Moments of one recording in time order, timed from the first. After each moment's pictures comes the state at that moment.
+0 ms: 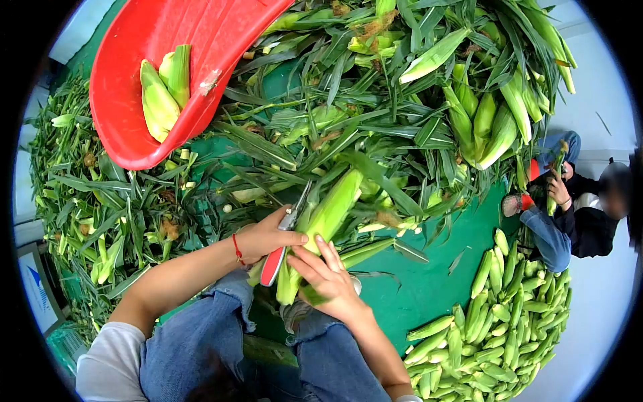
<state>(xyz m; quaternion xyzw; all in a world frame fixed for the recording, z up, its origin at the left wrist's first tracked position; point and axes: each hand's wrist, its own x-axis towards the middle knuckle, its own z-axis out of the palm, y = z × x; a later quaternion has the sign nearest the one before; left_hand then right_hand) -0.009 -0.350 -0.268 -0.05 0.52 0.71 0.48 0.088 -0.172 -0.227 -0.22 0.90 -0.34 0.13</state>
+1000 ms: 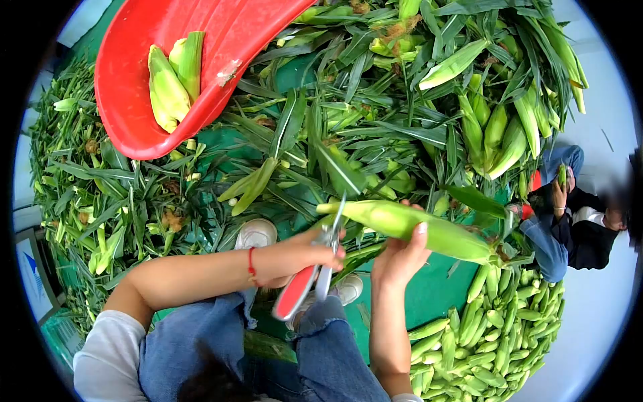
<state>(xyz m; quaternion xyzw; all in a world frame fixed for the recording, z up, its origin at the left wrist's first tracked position) -0.006 -0.331 -0.203 -0.13 0.36 0.70 0.60 0.024 -0.151 -0.213 0.26 0.53 -0.76 -0.27</state>
